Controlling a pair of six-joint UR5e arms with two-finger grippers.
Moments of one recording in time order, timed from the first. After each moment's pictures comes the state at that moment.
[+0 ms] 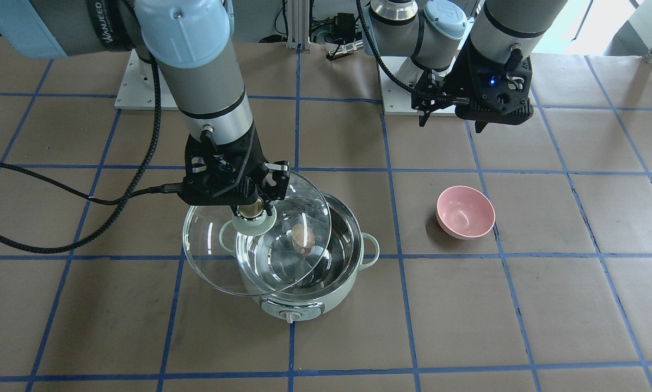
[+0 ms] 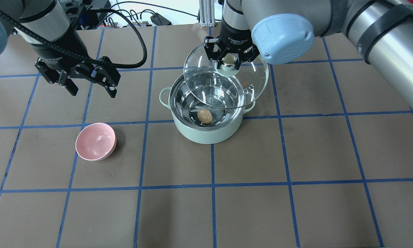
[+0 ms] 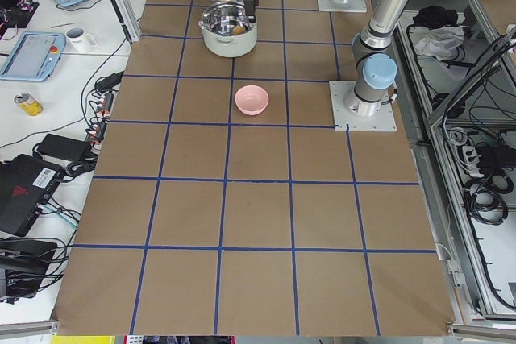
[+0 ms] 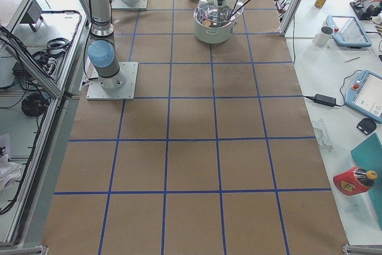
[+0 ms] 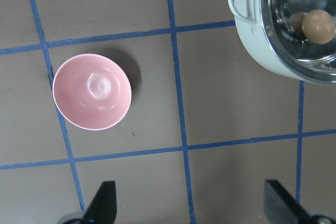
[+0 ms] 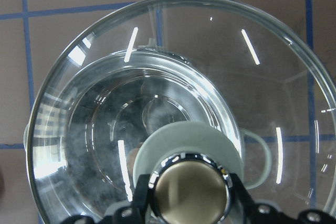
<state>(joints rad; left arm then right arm) -1.56 -1.55 -1.53 -1.72 1.58 0.12 1.84 -1.30 1.42 -1.84 -1.50 0.32</state>
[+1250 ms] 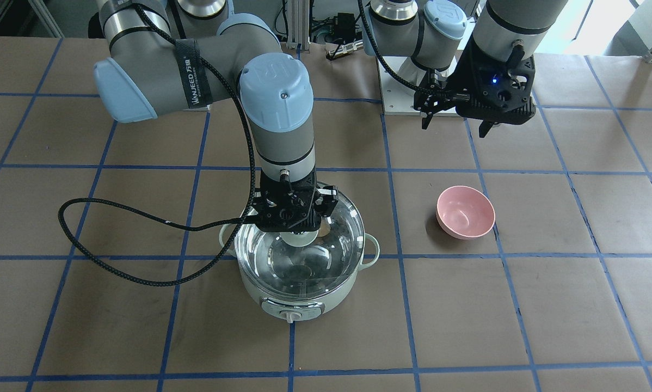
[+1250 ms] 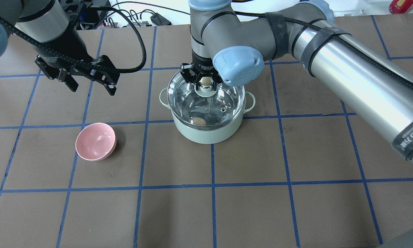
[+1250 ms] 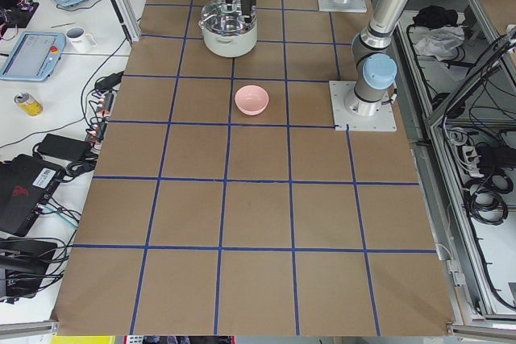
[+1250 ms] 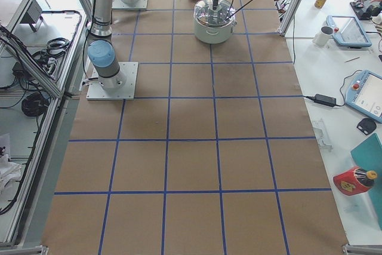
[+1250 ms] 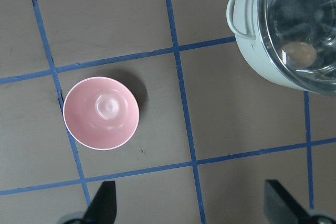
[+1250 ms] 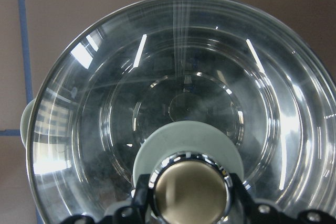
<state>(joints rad) -1.56 -1.55 -1.54 -1.68 1.59 0.17 1.94 -1.17 1.43 -1.90 -1.52 0.39</state>
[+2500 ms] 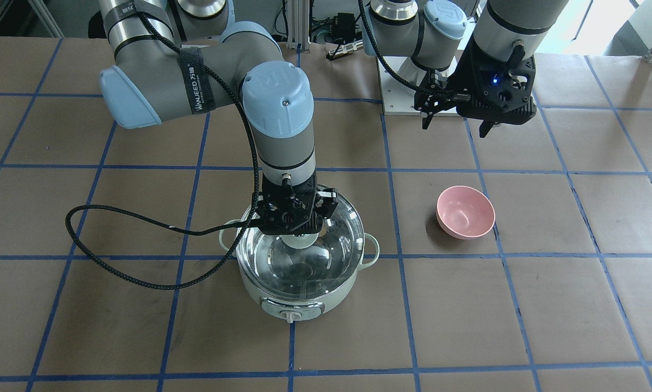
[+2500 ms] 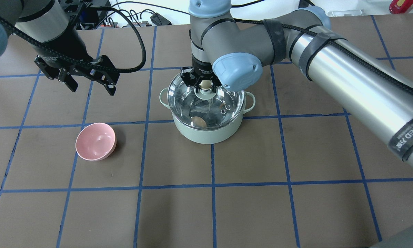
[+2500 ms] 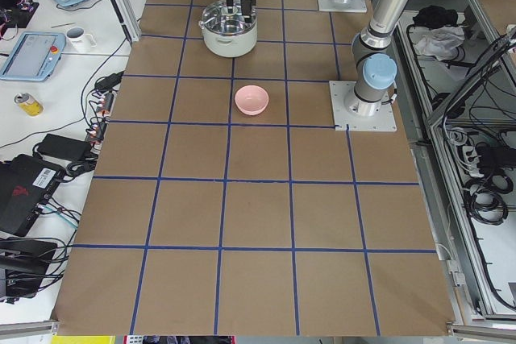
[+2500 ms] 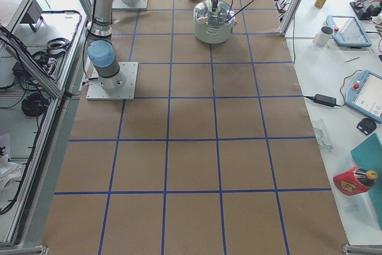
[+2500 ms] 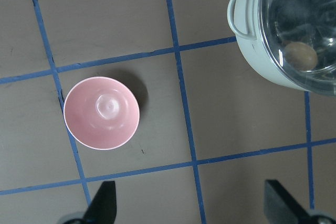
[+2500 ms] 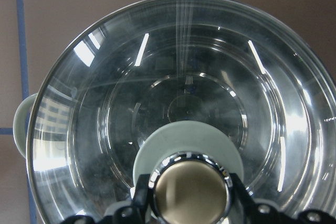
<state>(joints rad) -1.55 -1.55 -1.54 -1.68 1.59 0.17 1.95 -1.17 1.45 -1.93 -1.52 0.37</state>
